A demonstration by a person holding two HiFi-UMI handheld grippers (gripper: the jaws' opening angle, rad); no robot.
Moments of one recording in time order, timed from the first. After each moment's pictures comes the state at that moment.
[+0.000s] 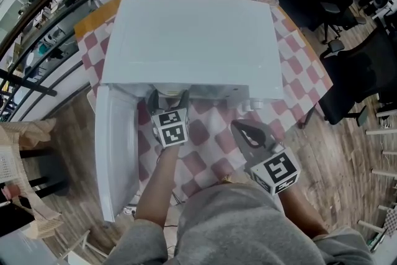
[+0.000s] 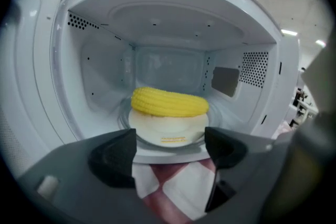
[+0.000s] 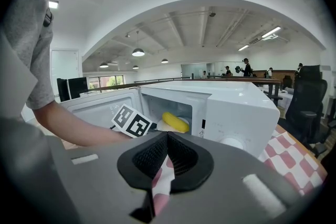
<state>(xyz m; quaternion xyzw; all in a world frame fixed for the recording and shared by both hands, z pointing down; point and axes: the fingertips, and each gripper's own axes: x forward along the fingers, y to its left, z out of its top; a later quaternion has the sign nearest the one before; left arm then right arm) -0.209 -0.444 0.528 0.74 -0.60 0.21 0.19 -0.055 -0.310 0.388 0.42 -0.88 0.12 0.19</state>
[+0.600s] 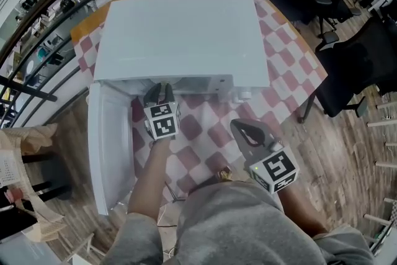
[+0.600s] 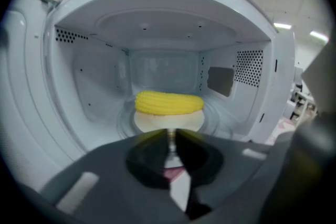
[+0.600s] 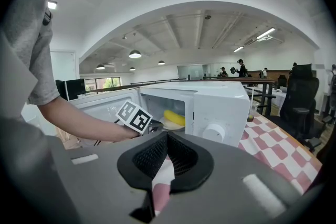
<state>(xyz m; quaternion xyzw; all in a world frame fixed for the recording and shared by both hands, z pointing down) -0.203 -0.446 0.519 0.75 -0.60 0.24 0.16 -0.026 -0.283 0.388 0.44 -0.87 0.13 0.18</state>
